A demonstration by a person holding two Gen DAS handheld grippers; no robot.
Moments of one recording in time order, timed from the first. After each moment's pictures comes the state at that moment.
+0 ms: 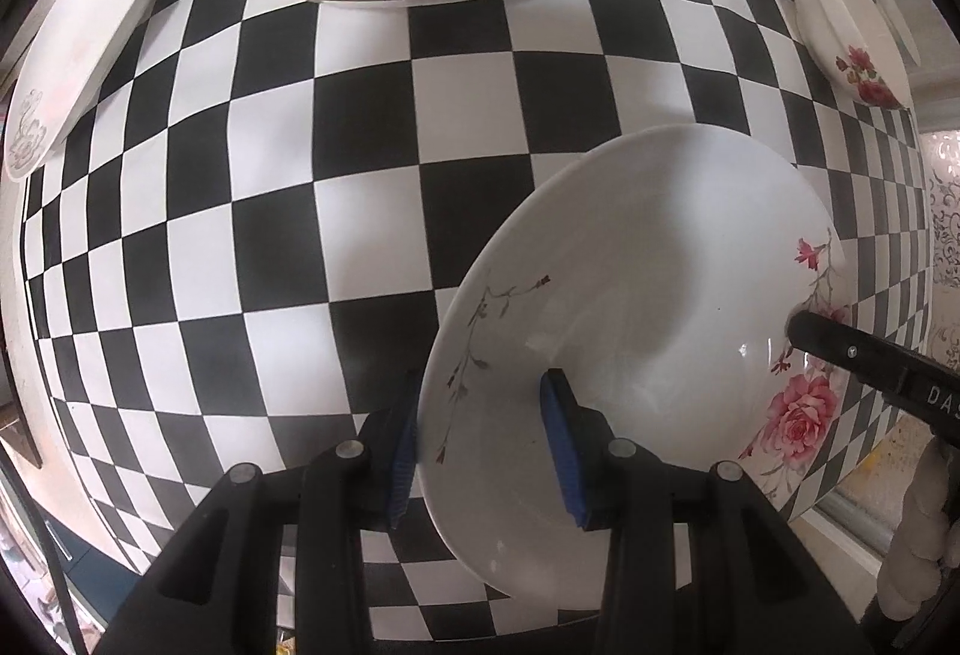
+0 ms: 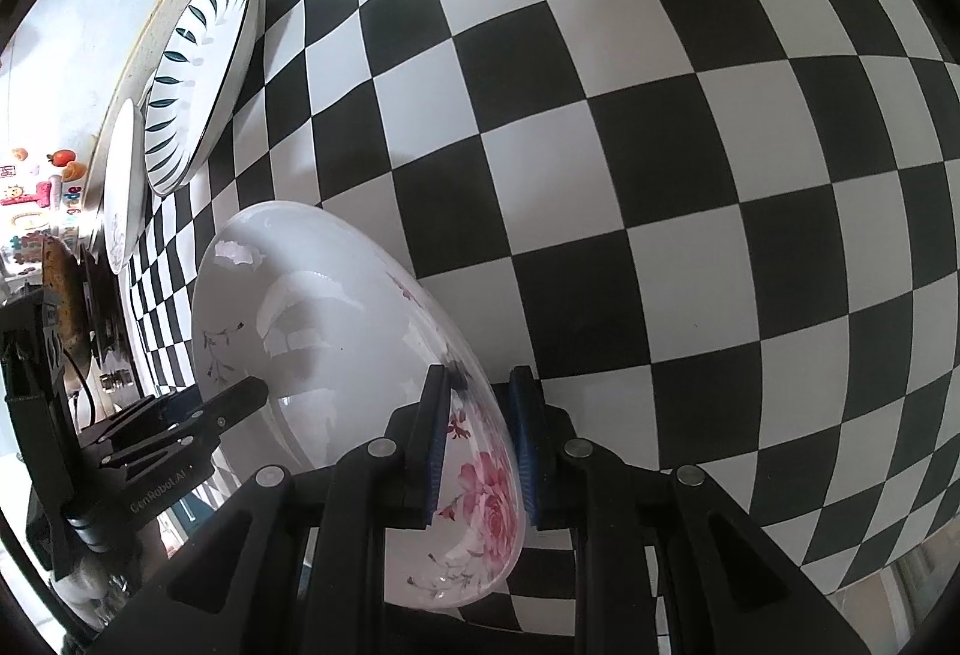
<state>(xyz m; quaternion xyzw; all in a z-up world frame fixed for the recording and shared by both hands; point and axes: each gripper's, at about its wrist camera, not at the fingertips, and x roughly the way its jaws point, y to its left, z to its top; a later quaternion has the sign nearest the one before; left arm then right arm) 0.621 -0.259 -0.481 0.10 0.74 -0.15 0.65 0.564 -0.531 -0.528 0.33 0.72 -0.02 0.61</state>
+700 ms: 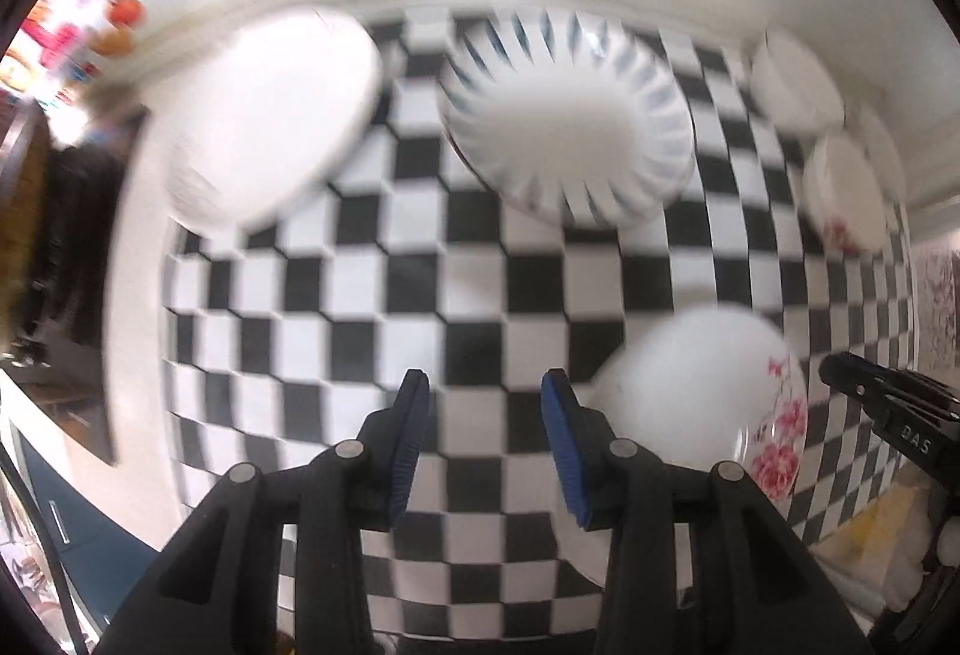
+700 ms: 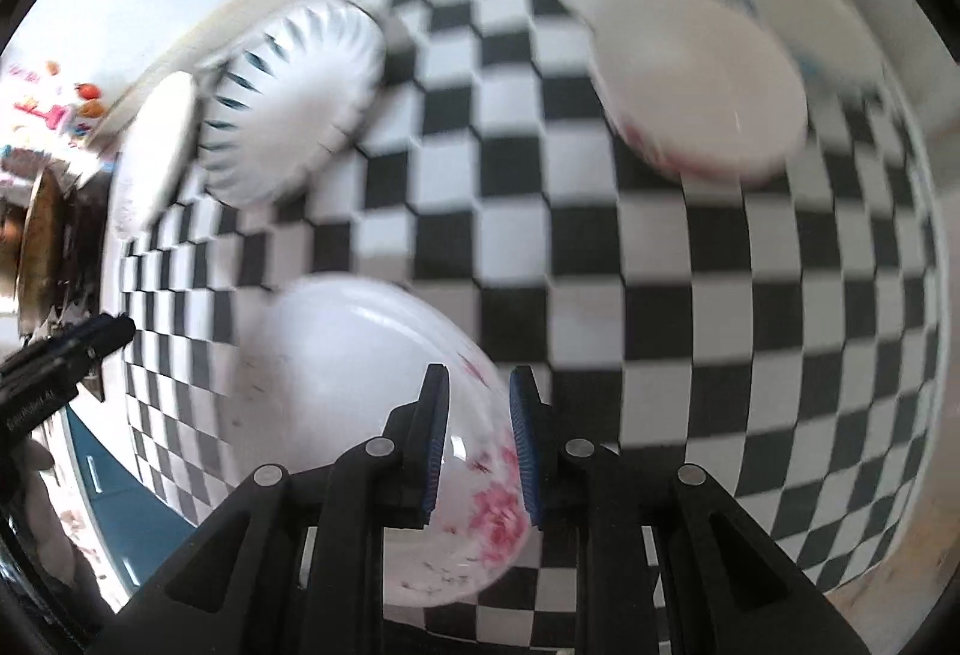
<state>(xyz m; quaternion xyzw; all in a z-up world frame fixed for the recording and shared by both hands) 0.658 -0.196 -0.374 0.07 0.64 -0.10 0.76 0.615 -0.498 -0.437 0.18 0.68 -0.01 0.71</state>
